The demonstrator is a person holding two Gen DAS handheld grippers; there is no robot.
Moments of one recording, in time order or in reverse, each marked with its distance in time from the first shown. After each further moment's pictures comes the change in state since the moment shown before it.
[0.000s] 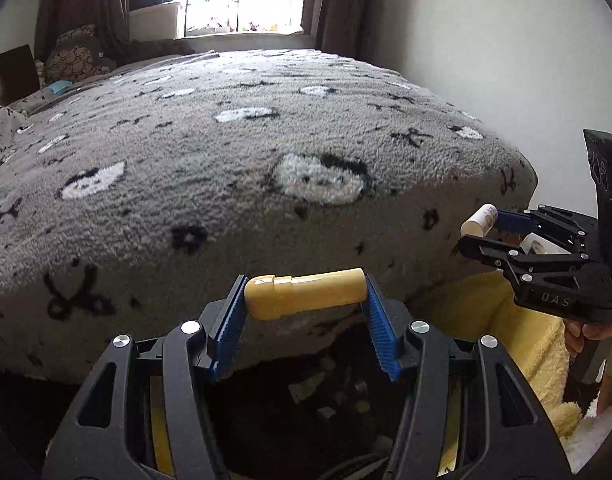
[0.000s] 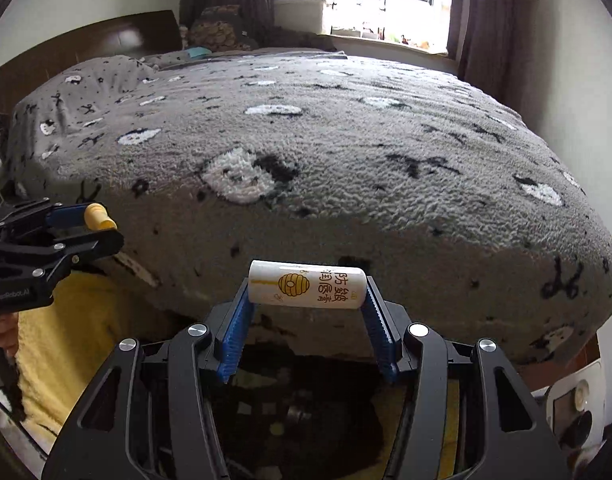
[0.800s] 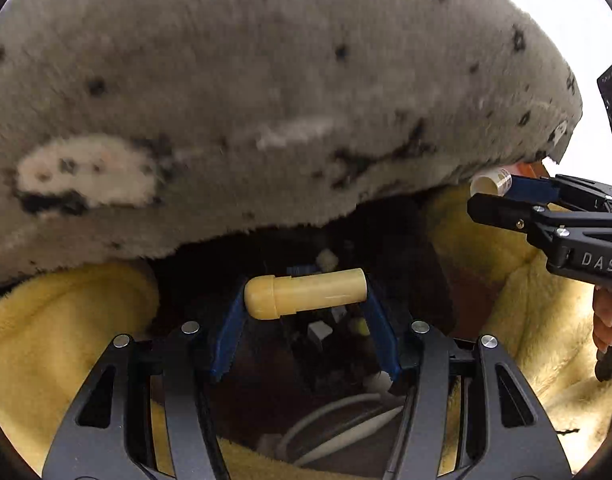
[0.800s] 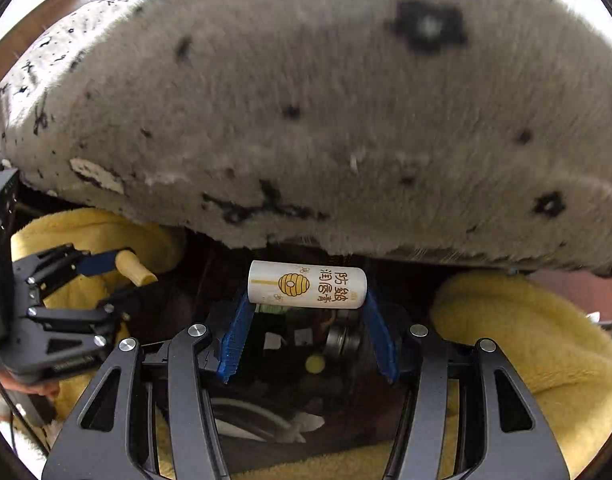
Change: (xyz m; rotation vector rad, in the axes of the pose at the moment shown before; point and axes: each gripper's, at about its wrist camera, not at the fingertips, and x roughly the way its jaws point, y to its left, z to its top) left arm 0.117 0.012 -0.105 -0.098 0.370 -0.008; right arm 0.104 0.004 -0.076 0.129 0.366 0.122
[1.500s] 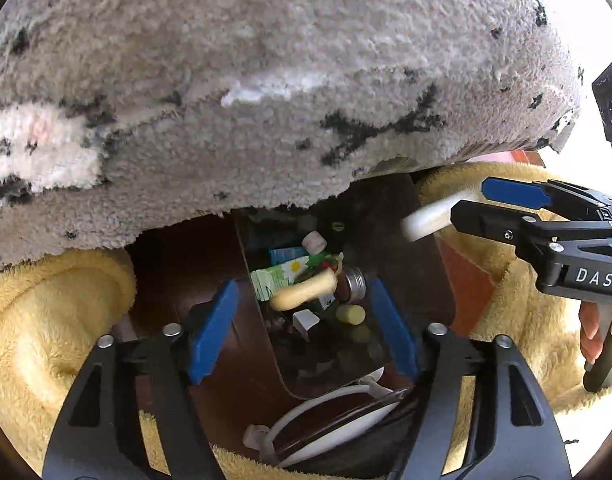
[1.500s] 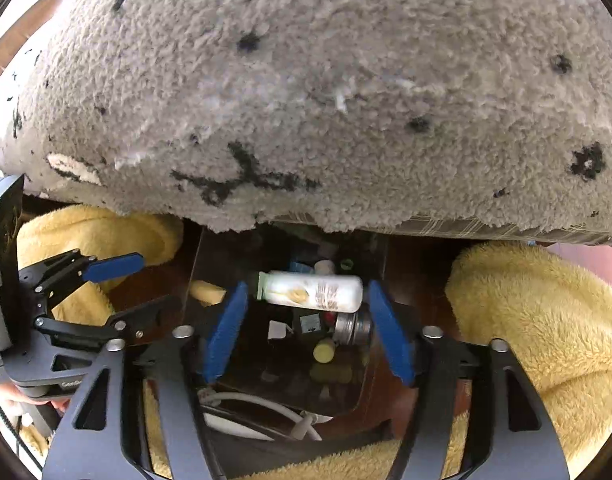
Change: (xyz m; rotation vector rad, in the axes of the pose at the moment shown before) left arm 0.034 -0.002 0.002 -0.011 0.069 -0.046; right arm 0.028 -0.014 0.006 0.059 0.052 0.015
